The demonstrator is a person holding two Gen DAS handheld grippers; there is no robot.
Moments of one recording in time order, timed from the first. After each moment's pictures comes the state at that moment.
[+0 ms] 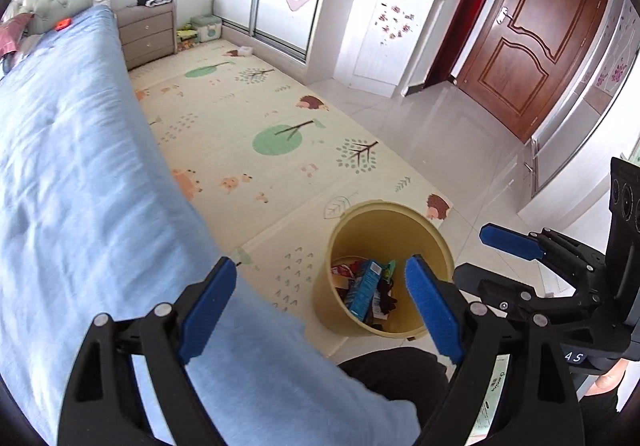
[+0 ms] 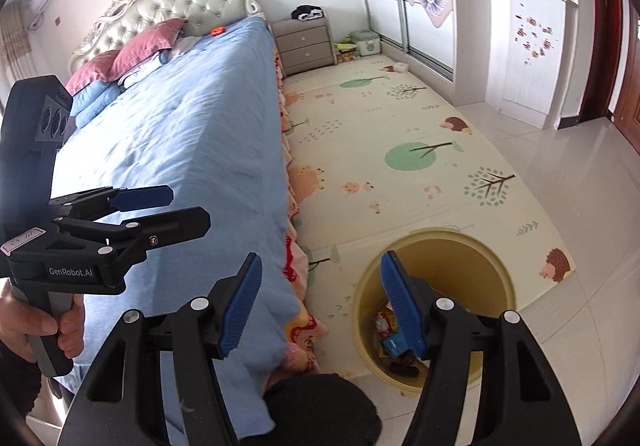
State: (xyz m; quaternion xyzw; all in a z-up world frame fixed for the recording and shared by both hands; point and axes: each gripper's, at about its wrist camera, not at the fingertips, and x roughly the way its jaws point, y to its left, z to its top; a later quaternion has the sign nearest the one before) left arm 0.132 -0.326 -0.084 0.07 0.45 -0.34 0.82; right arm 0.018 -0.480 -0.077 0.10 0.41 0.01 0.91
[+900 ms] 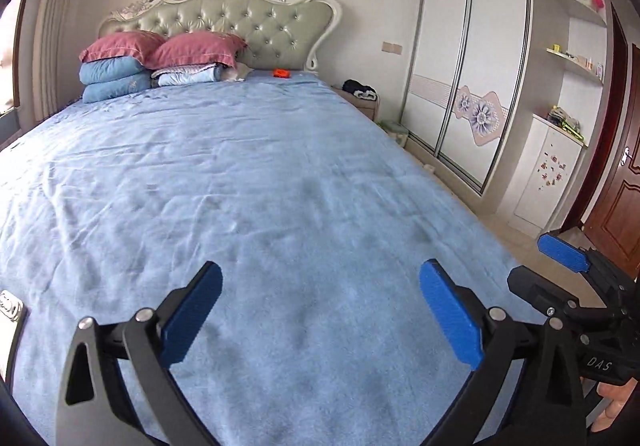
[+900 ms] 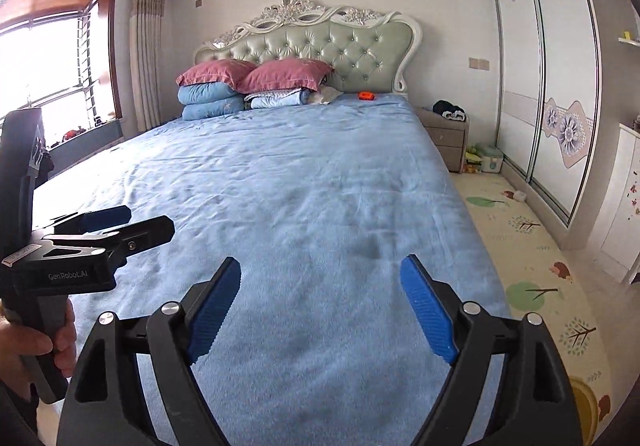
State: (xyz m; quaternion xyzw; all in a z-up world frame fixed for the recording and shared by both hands) left arm 0.120 0.029 -0.022 -0.04 0.28 -0.07 0.96; right arm 0.089 -0.180 -0.033 -0.02 0.24 0.17 0.96
